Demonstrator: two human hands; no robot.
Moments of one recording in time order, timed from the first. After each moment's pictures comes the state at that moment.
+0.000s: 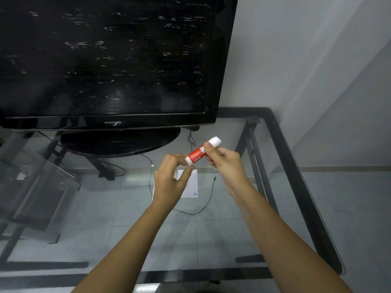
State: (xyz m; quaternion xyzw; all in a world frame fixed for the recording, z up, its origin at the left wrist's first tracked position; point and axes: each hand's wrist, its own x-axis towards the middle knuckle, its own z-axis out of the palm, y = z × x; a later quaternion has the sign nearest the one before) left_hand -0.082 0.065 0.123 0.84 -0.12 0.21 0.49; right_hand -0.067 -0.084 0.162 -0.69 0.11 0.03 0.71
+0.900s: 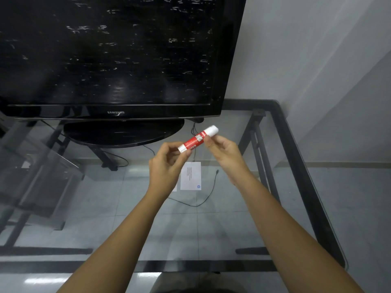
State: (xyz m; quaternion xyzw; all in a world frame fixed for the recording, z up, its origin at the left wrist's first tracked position) left_hand -0.074 0.079 0.128 0.76 -0.02 0.12 0.64; right_hand -0.051 -0.082 0.144 -0.73 0.03 0.09 0.67
